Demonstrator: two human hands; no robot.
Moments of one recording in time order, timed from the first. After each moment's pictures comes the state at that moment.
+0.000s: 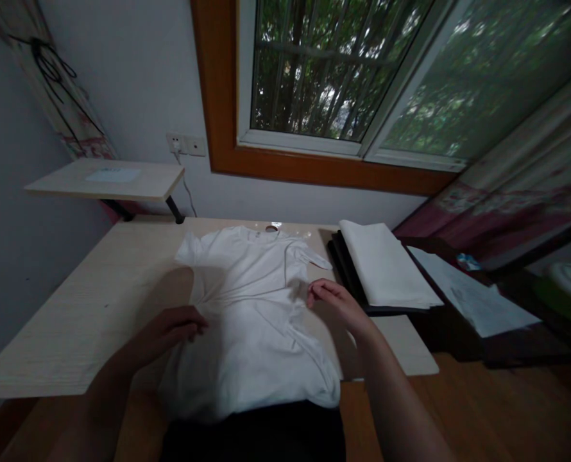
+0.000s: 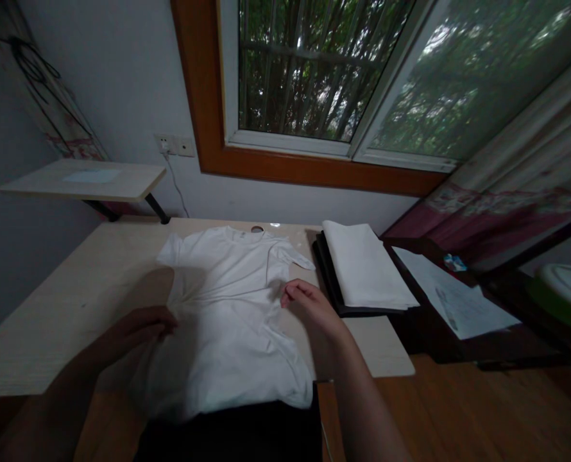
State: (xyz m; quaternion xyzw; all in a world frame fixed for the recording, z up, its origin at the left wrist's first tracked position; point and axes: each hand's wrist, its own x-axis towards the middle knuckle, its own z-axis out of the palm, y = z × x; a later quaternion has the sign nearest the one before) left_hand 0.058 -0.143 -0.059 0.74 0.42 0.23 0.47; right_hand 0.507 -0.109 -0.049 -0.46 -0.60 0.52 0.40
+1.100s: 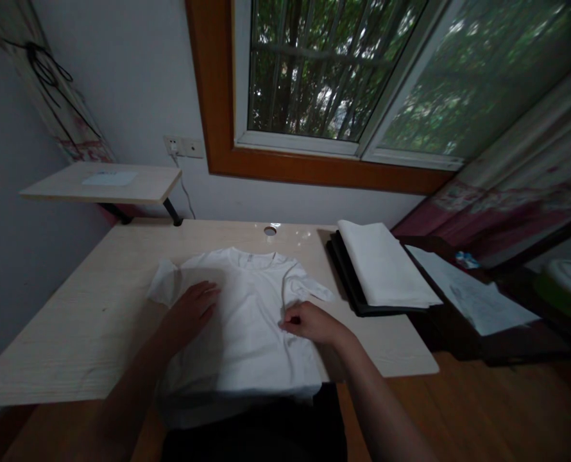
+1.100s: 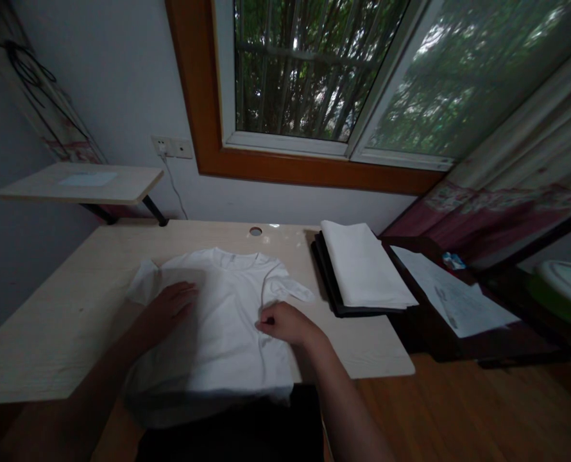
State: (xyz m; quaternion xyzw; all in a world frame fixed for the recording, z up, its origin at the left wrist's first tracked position) left_hand 0.093 -0.102 -0.105 0.84 0.50 0.20 0.10; right_hand 0.470 -0.111 -0.084 -0.41 -0.82 0.39 0.13
